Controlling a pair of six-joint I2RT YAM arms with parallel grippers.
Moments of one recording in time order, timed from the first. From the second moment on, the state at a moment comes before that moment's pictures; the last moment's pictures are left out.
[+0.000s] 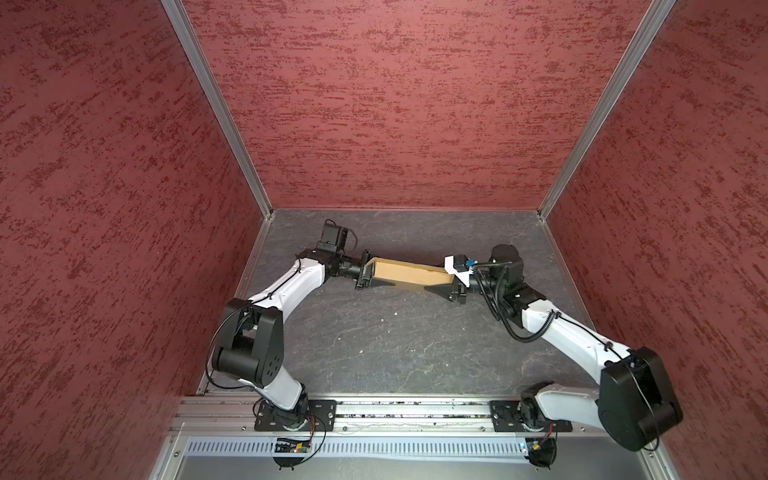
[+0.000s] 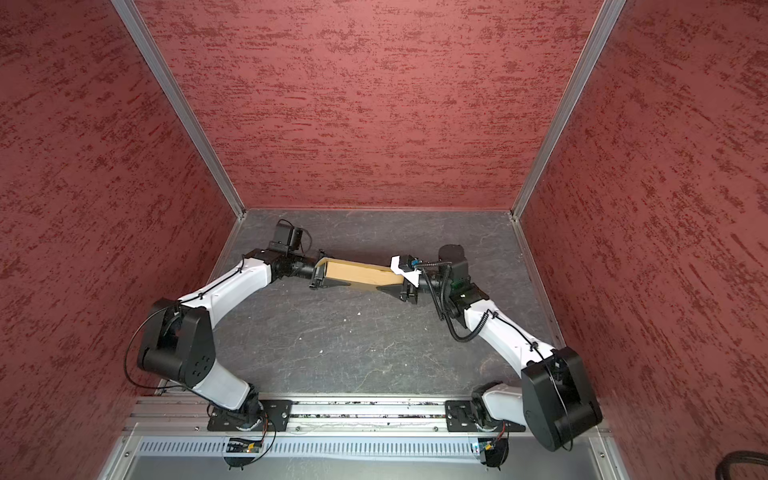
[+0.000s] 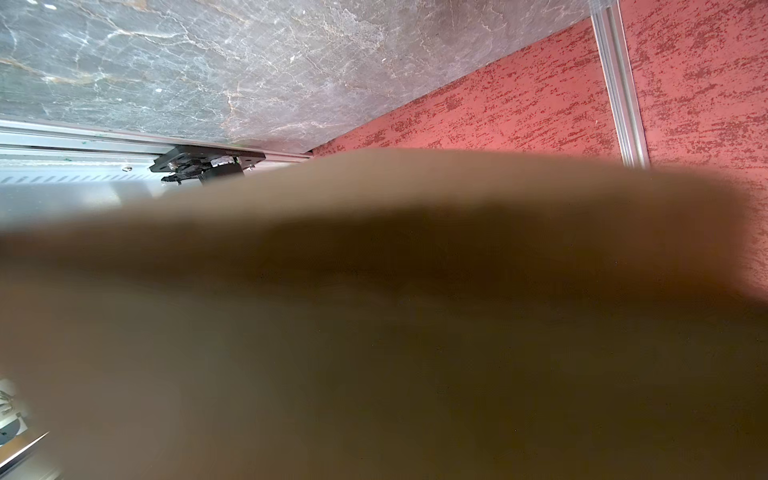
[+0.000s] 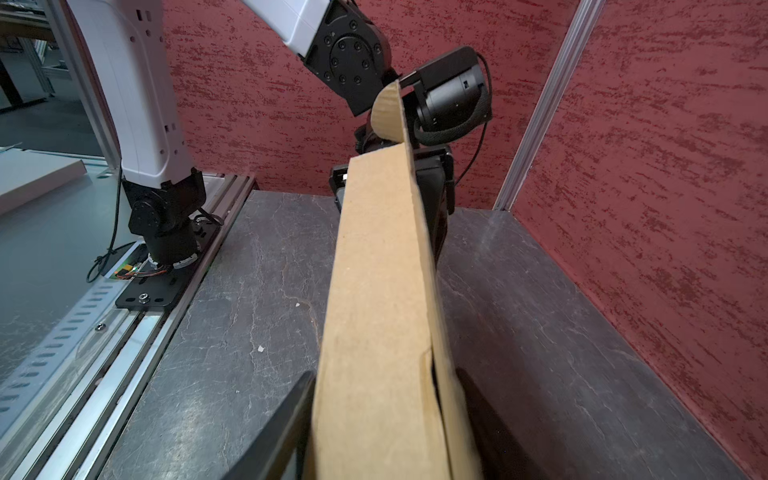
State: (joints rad) left arm -0.26 1.59 1.13 -0.45 1.26 -1.86; right arm 0.40 1.28 0.76 0.30 -1.02 -0.37
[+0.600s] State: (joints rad) left arm -0.30 1.60 1.13 -0.22 1.23 -2.06; right arm 0.37 1.26 0.74 0.40 -1.00 -0.35
